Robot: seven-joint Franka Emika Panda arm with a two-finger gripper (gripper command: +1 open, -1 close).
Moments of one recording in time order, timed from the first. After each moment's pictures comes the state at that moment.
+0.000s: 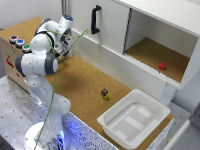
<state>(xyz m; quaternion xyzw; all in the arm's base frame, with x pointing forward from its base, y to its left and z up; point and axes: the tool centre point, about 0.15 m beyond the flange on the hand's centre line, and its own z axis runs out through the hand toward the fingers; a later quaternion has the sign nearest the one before) 0.327 0.325 0.356 -0.99 -0.09 0.02 0.15</state>
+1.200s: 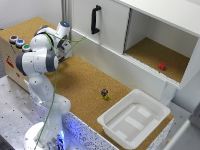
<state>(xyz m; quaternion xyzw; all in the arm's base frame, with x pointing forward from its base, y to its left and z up) 0.331 0.353 0.312 -0.98 -0.03 0.03 0.18</state>
